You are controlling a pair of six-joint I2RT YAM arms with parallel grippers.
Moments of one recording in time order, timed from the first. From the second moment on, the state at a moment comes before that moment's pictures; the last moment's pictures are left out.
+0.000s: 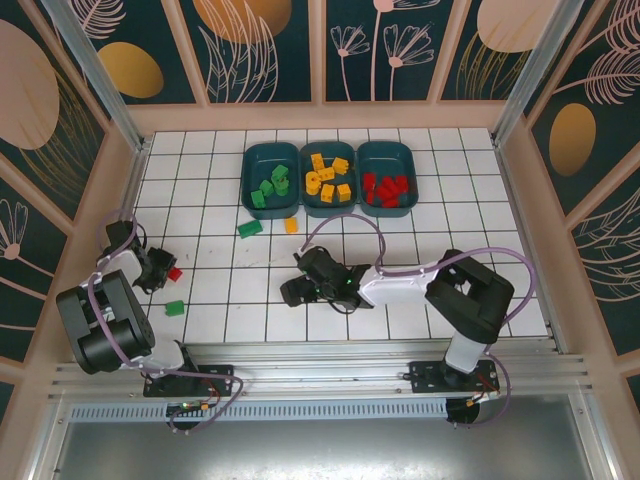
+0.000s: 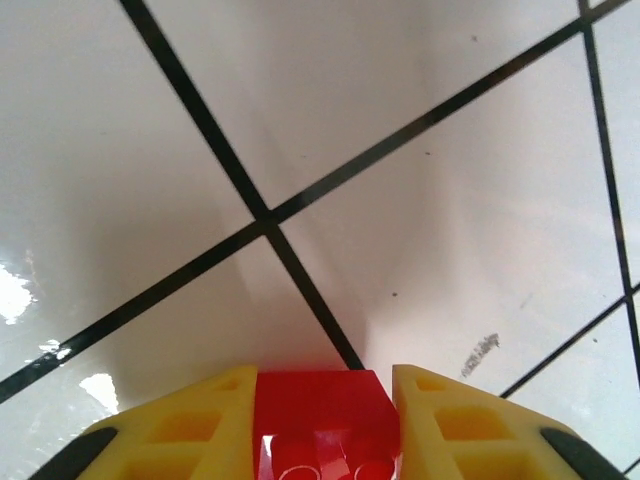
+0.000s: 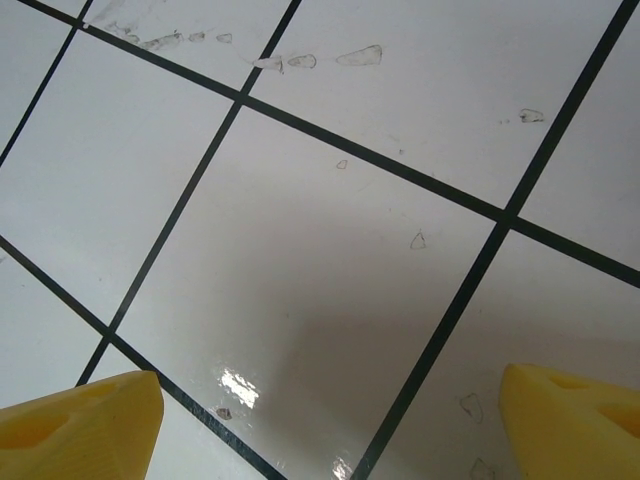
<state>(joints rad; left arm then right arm) 0.44 1.45 0.69 -0.43 0.21 -0.72 1.07 1.71 0.85 0.01 0.07 0.54</state>
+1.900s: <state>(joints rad) -0.63 2.05 1.83 -0.36 0.30 -0.71 0.41 0.77 0.51 -0.36 0.03 0.66</state>
